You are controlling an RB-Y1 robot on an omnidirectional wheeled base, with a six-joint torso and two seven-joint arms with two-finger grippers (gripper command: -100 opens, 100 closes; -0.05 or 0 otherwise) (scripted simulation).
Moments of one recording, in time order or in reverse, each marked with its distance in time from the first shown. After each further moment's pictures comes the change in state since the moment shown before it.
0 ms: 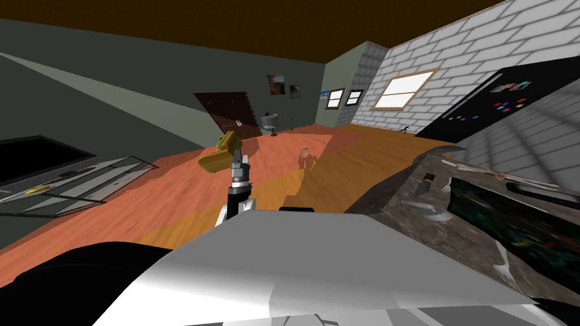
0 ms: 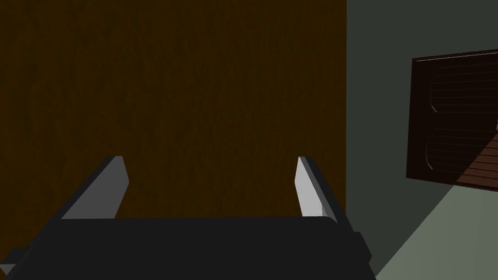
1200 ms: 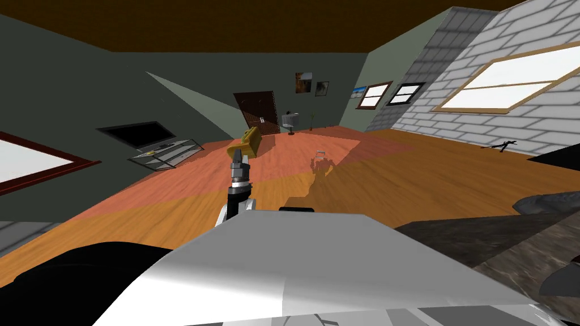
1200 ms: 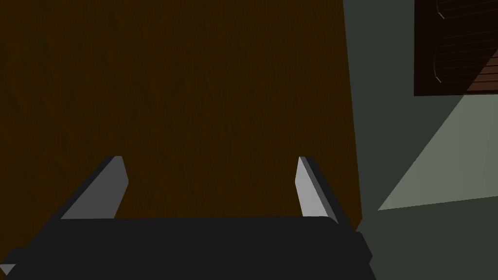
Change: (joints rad) left arm 0.000 0.000 0.000 0.000 0.000 0.000 0.000; right arm 0.224 -0.110 0.022 0.227 -0.008 -0.039 0.245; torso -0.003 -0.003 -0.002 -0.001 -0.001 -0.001
